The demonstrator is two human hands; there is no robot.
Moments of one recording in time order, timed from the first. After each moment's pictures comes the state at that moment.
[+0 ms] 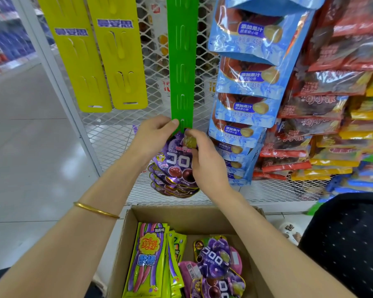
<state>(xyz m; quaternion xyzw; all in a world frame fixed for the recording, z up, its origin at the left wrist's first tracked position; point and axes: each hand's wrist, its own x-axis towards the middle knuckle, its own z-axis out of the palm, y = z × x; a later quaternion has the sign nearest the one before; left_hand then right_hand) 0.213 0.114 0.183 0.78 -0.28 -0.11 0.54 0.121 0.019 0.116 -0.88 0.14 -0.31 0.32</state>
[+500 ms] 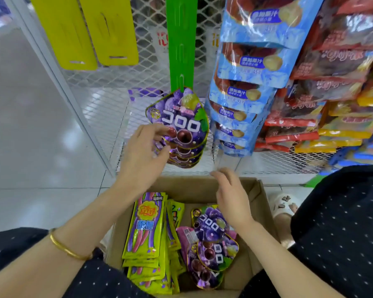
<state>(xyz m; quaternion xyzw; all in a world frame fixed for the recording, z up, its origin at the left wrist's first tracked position) 0.165 0.159 0.109 0.82 -0.34 0.01 0.47 0.029 0.003 -0.023 -0.93 0.18 -0.21 0.22</state>
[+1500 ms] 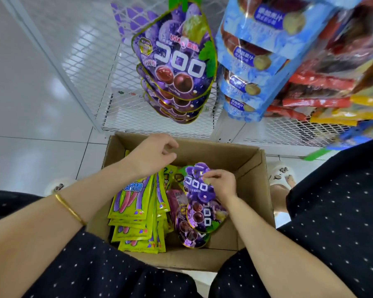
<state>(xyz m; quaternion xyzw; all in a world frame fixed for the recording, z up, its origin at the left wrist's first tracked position) 0.156 0.152 0.024 0.86 -0.32 -0.29 0.28 0.024 0.002 -0.125 -0.68 0.45 -0.05 0.57</state>
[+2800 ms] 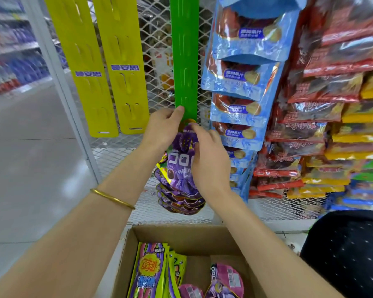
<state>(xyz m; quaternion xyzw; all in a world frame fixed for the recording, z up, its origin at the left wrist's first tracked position) 0.208 0.082 0.241 0.78 -0.27 -0.01 0.57 0.108 0.033 0.196 -0.88 0.19 -0.37 0.24</state>
